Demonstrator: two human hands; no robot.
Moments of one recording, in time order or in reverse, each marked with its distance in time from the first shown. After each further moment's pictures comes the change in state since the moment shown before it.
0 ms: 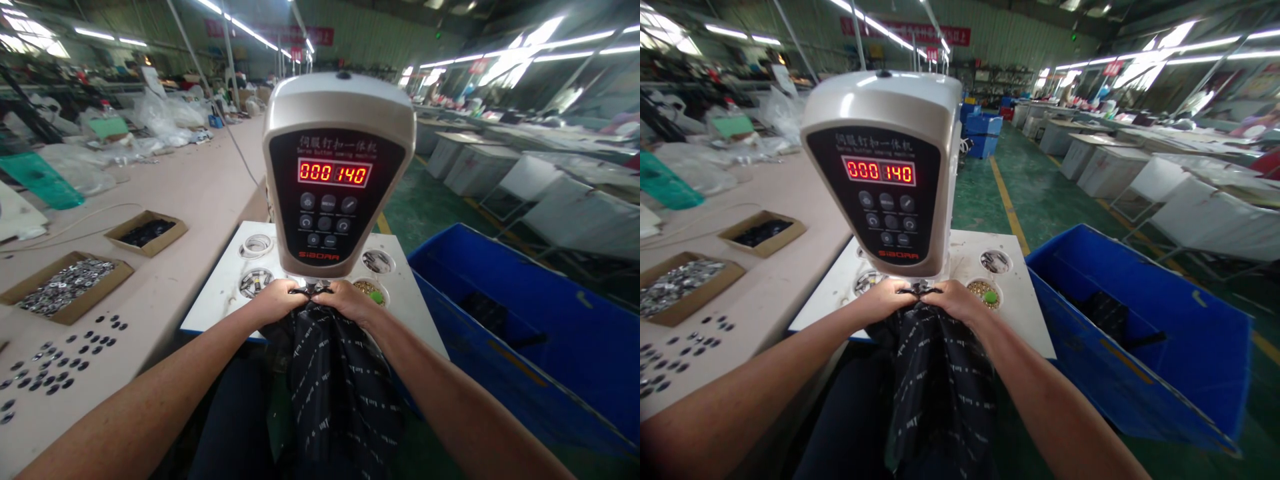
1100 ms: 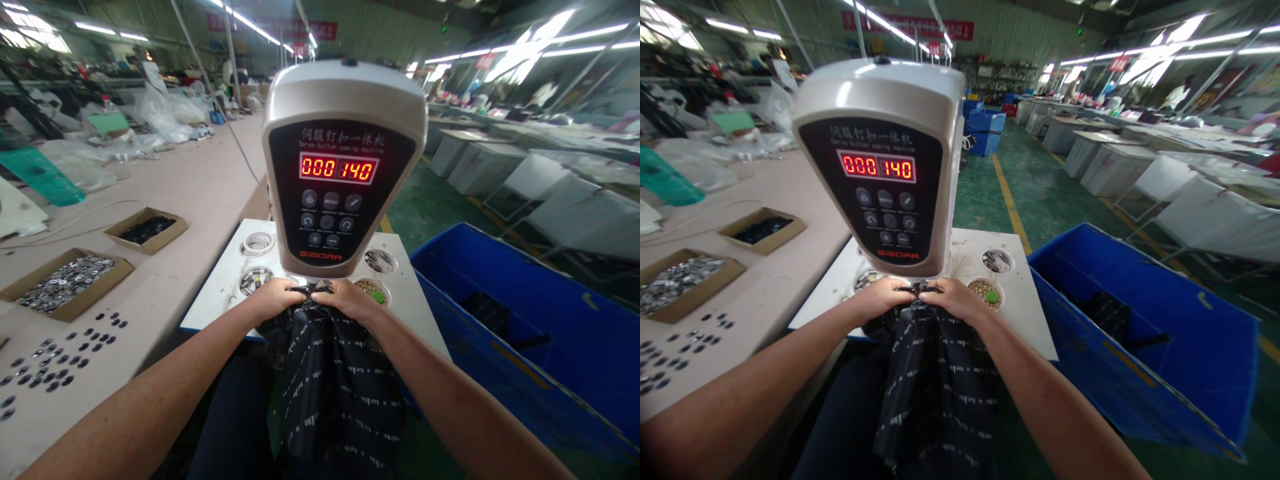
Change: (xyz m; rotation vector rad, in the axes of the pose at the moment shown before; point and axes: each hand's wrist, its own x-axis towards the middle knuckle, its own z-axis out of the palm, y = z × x) left_hand 0.001 -0.010 -0.002 -0.155 -0.040 -0.094; right_hand 0.006 0.008 -0.002 0.069 -0.056 -0.085
